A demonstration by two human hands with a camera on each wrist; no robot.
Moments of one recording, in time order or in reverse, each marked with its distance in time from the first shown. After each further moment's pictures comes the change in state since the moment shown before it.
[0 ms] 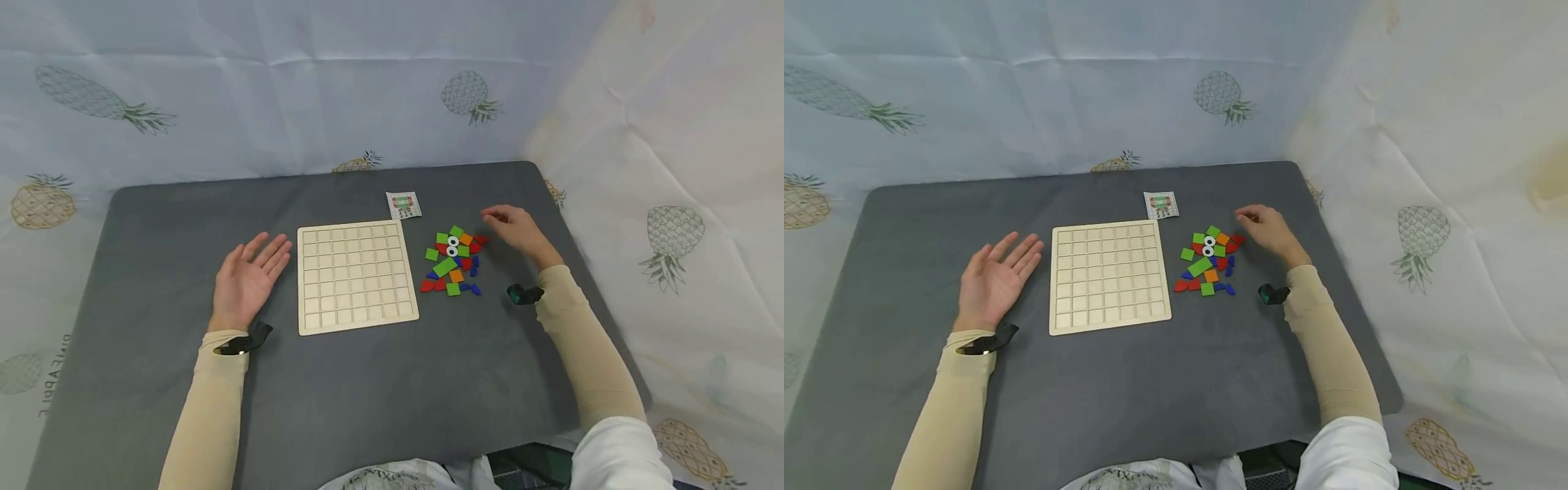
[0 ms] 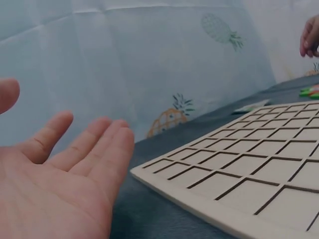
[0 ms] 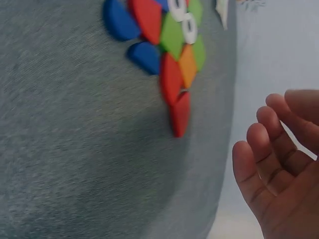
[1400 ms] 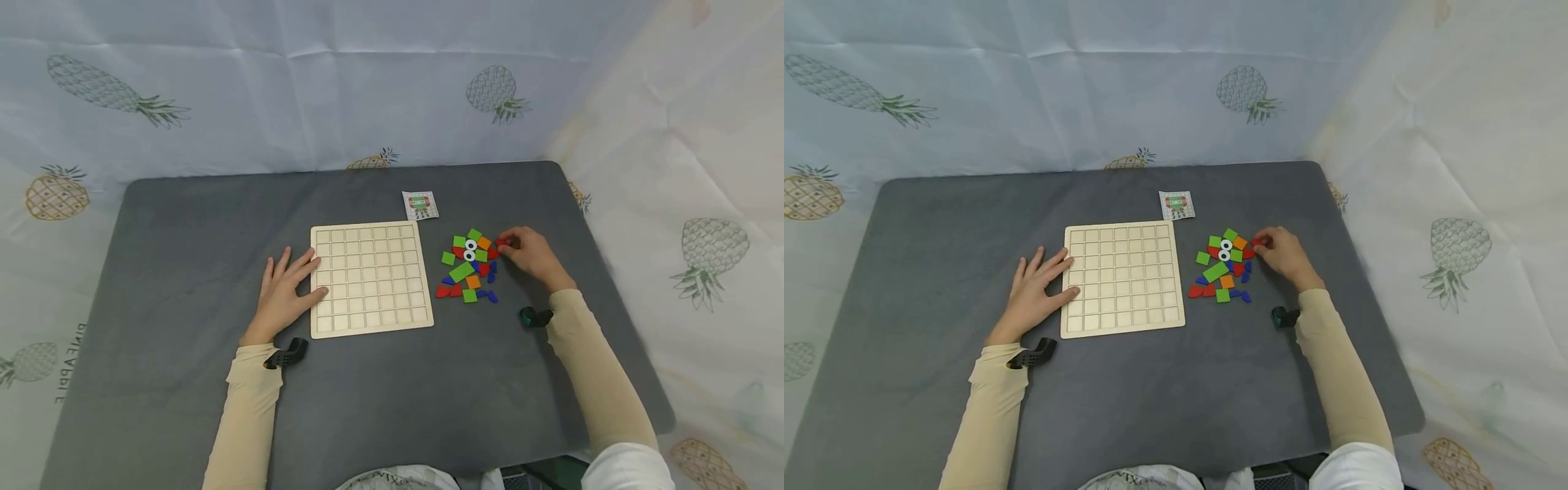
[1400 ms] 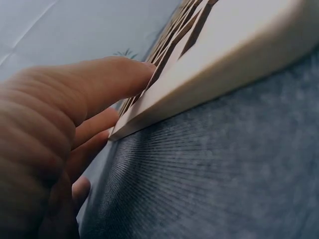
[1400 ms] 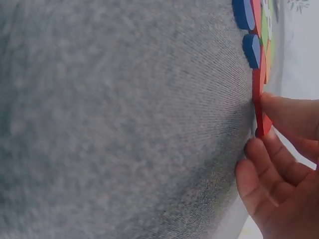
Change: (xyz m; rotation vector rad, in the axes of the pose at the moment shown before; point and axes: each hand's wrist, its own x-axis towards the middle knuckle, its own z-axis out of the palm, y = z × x) left_hand -0.002 -0.036 0.001 1.966 0.046 -0.007; right_hand 0.006 0.034 0.035 -0.143 -0.011 0.016
